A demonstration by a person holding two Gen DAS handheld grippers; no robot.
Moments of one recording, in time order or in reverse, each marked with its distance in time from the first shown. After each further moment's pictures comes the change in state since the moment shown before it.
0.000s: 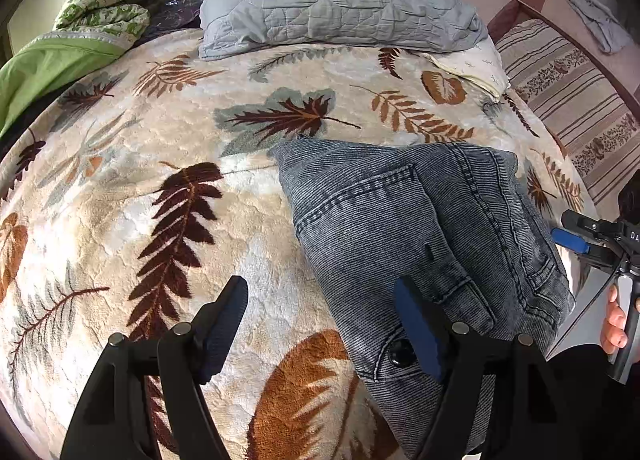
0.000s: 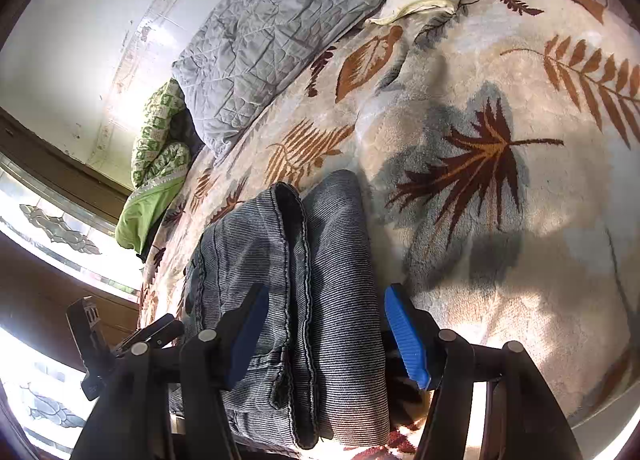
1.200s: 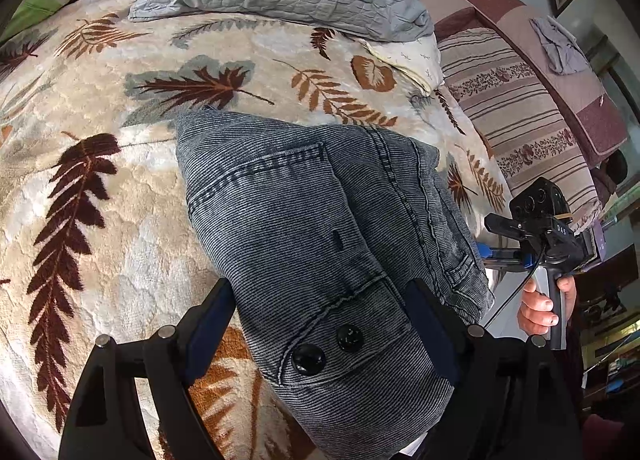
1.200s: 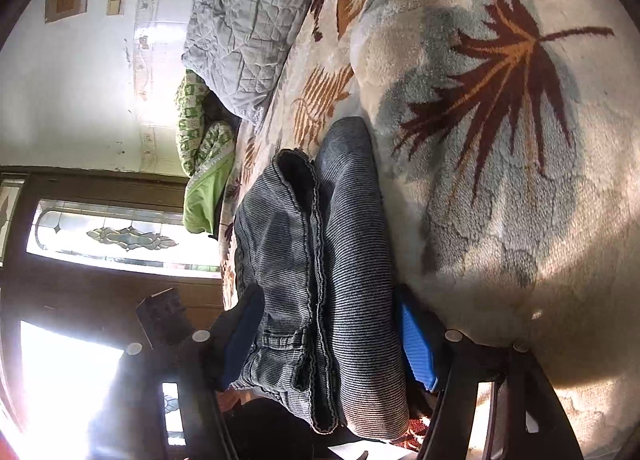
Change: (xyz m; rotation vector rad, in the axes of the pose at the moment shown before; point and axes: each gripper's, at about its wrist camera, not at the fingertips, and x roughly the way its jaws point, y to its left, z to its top) left arm 0.017 -0.014 0.005 -0.034 0.081 -0.330; right arm 0.029 -0.043 0.007 0.188 0.248 0.326
